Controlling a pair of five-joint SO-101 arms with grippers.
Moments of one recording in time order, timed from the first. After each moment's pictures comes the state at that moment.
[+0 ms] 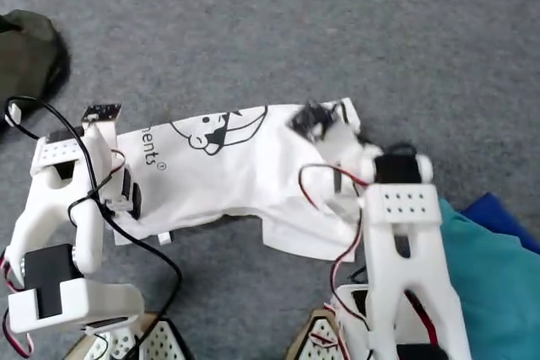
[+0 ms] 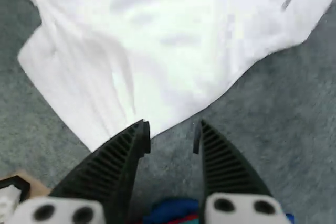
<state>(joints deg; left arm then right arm) -18.4 -4.7 36.4 69.8 -21.5 -6.9 -34.4 40.6 76.7 33.4</state>
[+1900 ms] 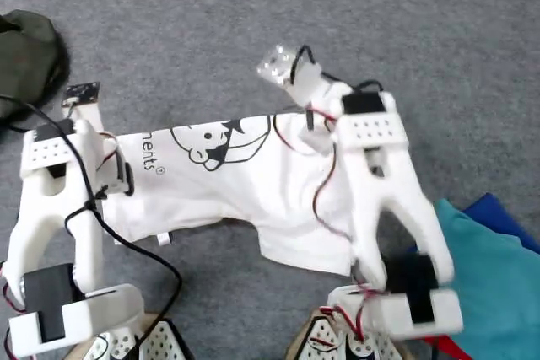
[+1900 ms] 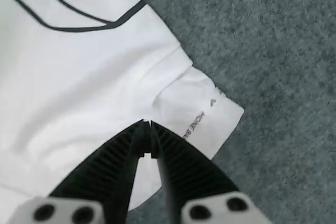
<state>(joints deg) -17.7 -11.2 34.5 69.2 -13.8 -10.1 -4.0 20.4 59.7 36.6</state>
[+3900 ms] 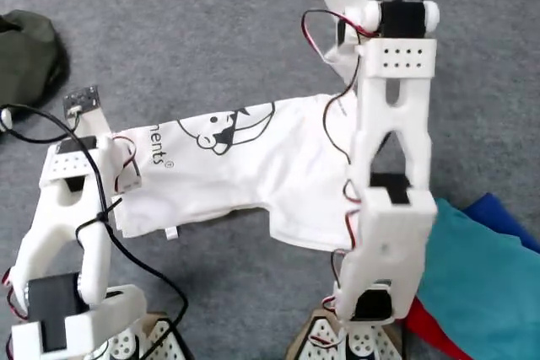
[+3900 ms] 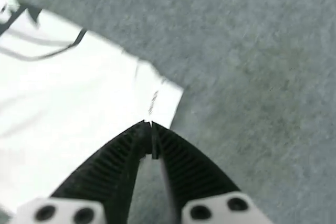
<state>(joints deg) -14.4 -14.5 44.9 54.8 2.3 -3.9 27.6 -51.6 101.3 30.6</state>
